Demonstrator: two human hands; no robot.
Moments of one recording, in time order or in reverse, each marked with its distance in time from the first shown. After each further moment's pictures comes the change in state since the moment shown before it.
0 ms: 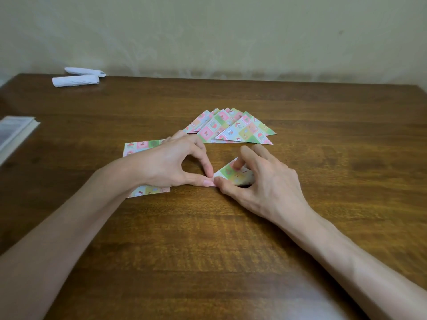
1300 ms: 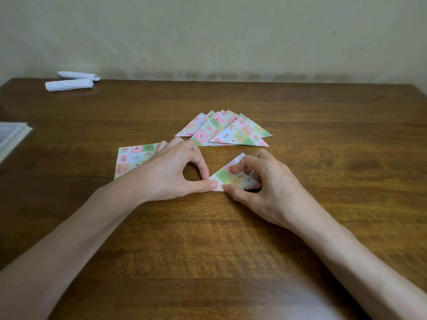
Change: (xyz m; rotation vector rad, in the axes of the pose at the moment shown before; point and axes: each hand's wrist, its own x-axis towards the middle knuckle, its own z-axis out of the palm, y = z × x) left_hand -0.003 0.013 0.017 0.068 0.172 -0.074; right_hand 0.000 0.011 -0.017 0.215 -0.155 0.035
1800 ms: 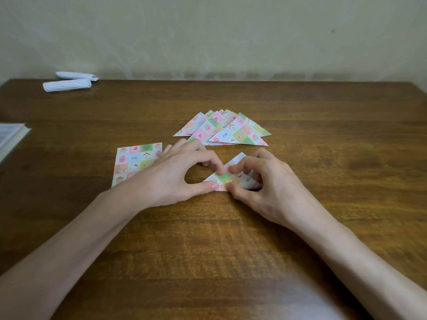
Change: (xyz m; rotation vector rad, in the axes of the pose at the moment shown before) left_hand -0.005 0.004 0.006 -0.052 -0.006 0.106; right_hand -0.001 0.002 0.001 0.003 0.021 -0.022
